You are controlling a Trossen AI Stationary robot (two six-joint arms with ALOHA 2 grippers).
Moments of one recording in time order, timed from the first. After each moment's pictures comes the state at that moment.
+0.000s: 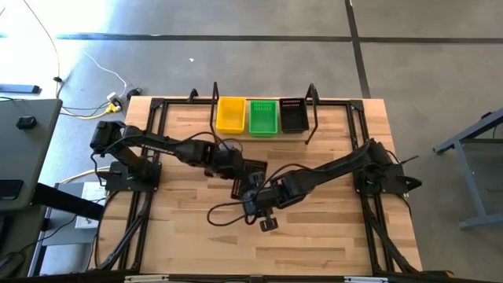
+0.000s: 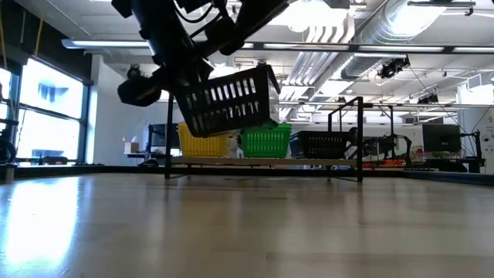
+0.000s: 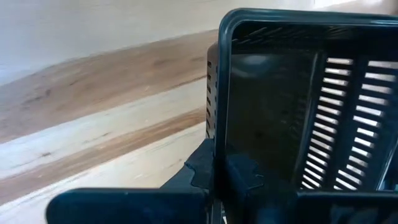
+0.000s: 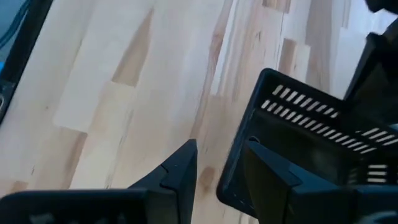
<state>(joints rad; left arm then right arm) 0.07 1.59 1.07 -0.52 -0.03 -1.39 0.34 1.97 1.80 -0.87 0.15 0.01</state>
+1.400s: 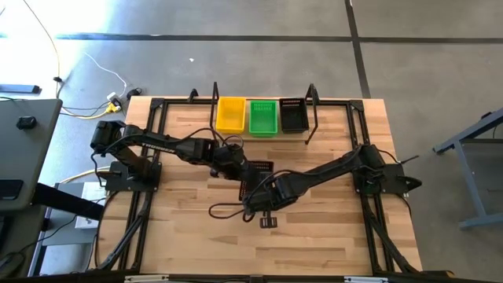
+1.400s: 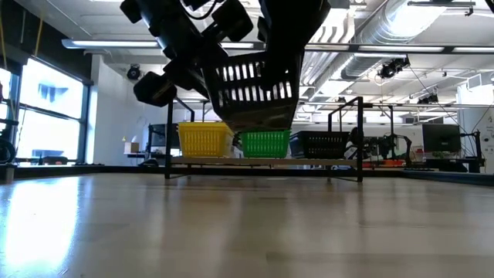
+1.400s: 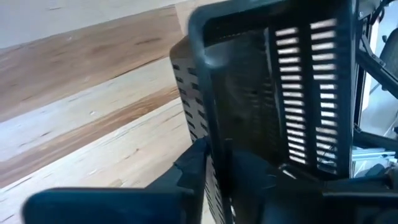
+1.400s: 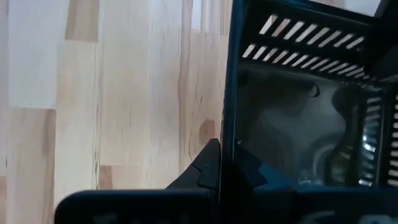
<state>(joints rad) 0.09 1.59 1.07 -0.39 0.10 -1.32 0.33 2.04 1.80 -1.02 0.16 0.23</state>
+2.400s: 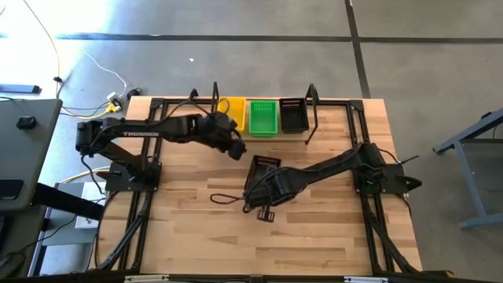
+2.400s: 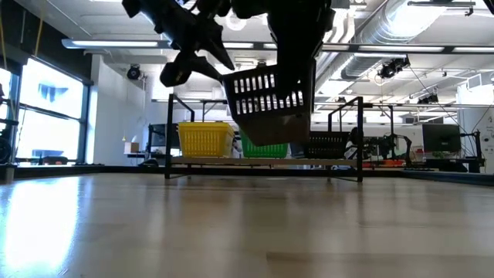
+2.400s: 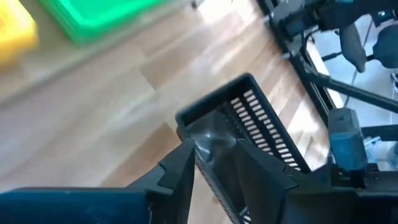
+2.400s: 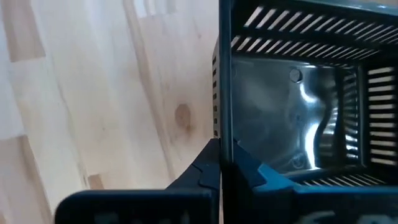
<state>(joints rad) 0.31 1.42 1.07 -0.39 0.12 -0.81 0.30 2.04 1.80 -1.11 0.20 0.47</state>
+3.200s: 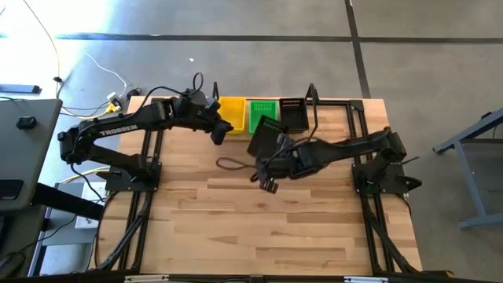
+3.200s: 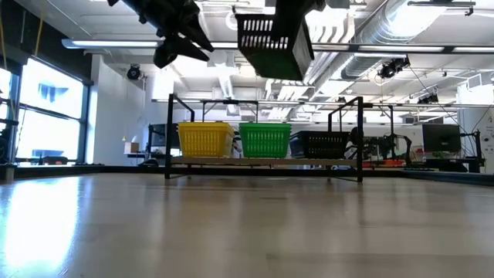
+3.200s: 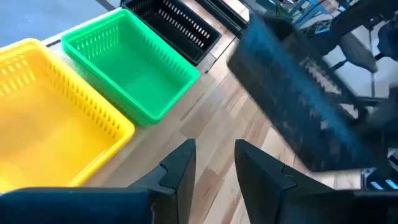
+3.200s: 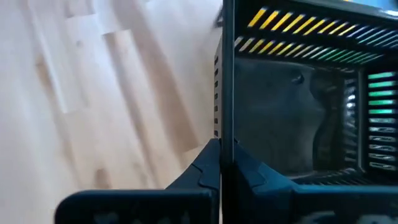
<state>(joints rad) 0.49 1.22 1.07 -0.46 0.13 -0.45 0.22 1.81 1.80 -1.13 0.48 0.42</state>
